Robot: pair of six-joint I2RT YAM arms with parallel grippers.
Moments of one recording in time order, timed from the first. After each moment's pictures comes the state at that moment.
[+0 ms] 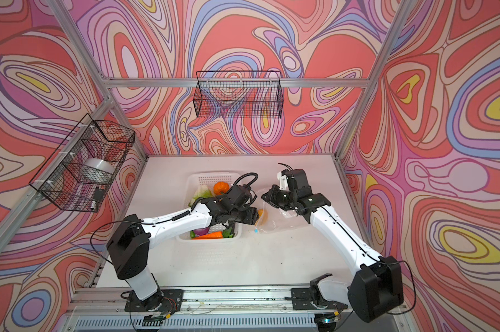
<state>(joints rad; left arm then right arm) -0.89 1.76 1.32 -0.47 0.02 -0.62 0.34 1.27 1.04 -0.46 -0.46 0.79</state>
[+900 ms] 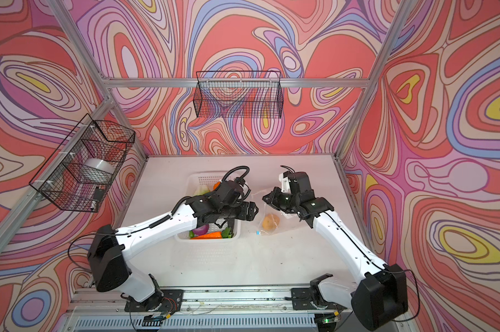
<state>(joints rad) -0.89 1.54 1.30 -0.52 -0.04 -0.62 0.34 1.21 1.00 -0.46 -0.45 0.80</state>
